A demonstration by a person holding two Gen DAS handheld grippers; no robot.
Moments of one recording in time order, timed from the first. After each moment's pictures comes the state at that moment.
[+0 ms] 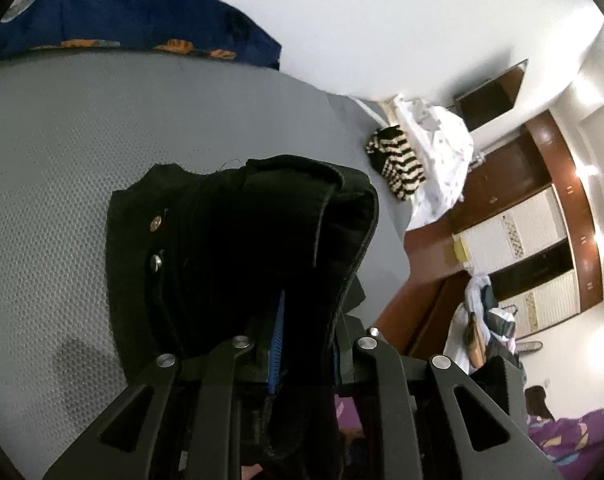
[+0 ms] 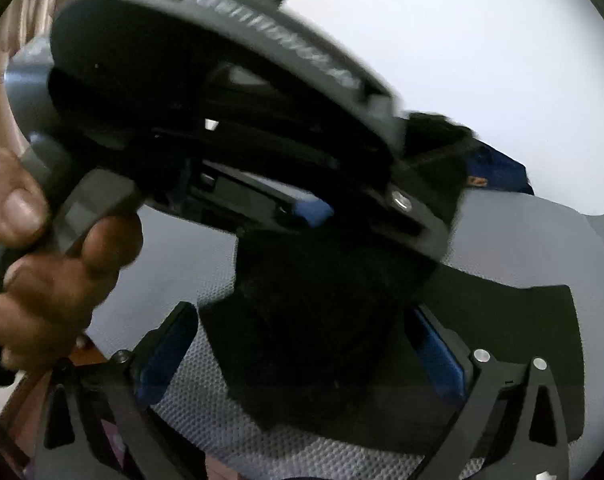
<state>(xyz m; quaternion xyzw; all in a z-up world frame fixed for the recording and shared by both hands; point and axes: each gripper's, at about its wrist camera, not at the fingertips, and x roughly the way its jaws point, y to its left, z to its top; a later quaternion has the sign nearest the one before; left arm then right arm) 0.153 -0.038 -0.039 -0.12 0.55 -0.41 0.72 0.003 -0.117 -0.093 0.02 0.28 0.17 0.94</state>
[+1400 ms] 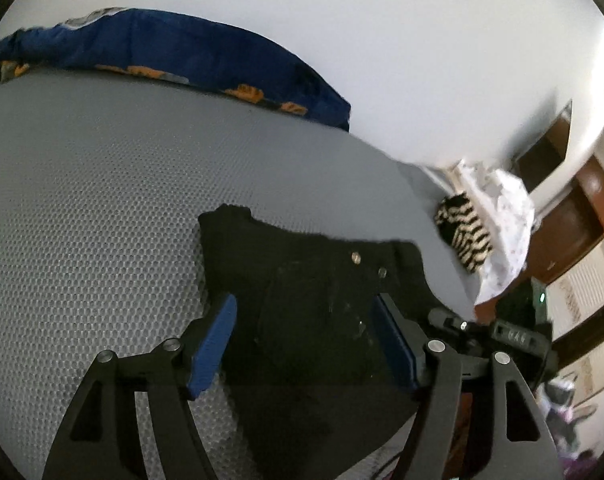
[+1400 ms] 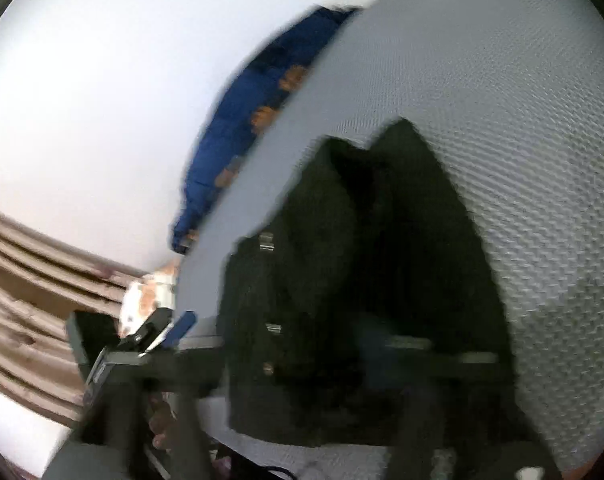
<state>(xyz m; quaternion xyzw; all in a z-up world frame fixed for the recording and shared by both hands) 0.152 -0.054 -0.096 -0.13 0.45 -0.28 0.84 0.079 -0.400 -0.178 0.45 0.41 0.13 0.78</state>
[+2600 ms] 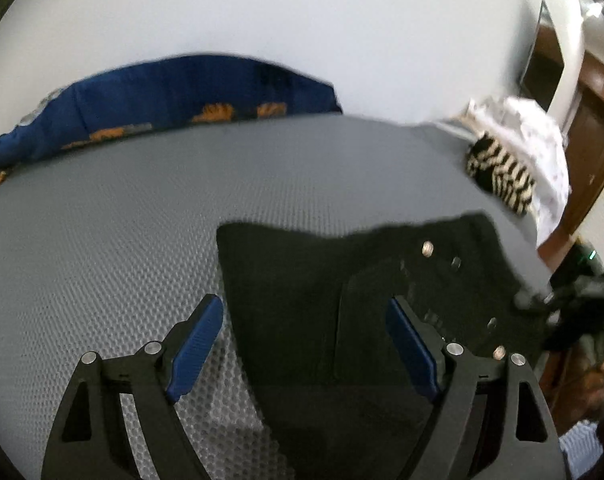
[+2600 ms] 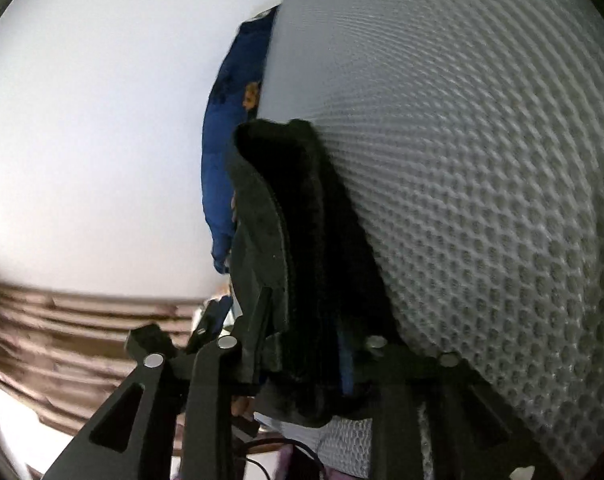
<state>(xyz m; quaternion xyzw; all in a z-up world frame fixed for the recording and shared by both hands) 0.166 -0.122 -0.124 0.04 0.41 -0.27 0.87 0.039 -0.459 -0.235 0.59 0.37 0.17 0.70</state>
